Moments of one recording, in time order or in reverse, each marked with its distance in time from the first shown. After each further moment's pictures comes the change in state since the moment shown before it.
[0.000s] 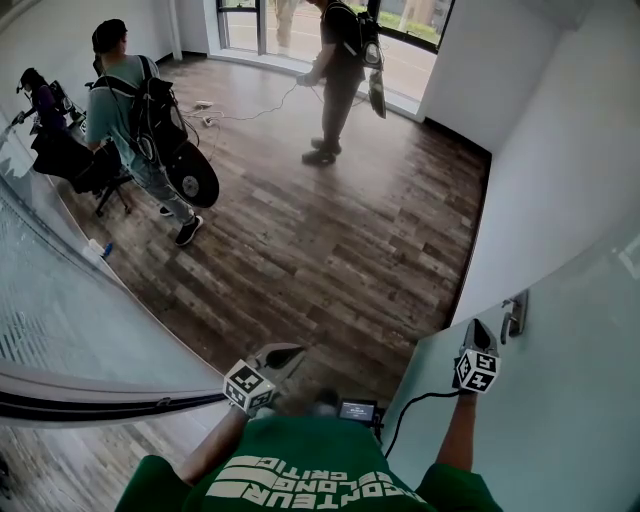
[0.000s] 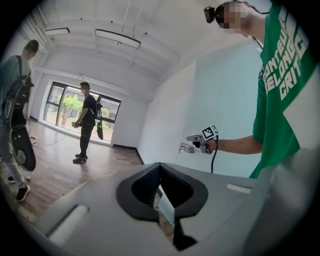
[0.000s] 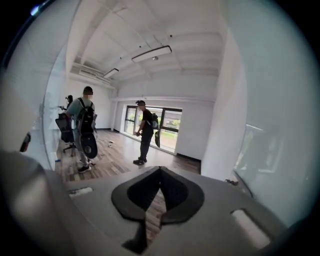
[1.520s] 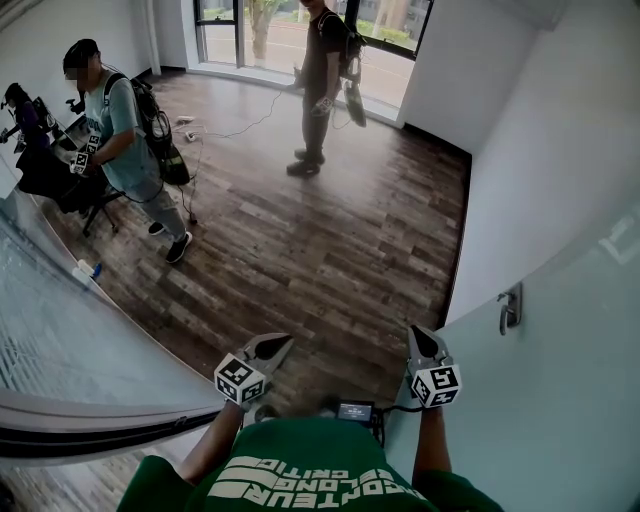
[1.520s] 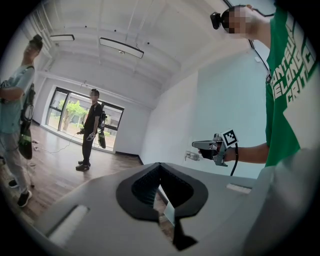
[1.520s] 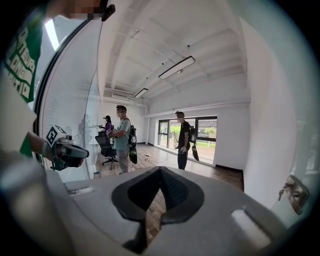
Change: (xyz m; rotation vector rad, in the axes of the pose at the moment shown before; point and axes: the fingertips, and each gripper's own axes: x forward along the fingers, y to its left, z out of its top) left arm -0.034 0.057 0.035 0.007 -0.094 0.010; right arm -0.051 0.216 0.048 -0.003 -0.153 0.400
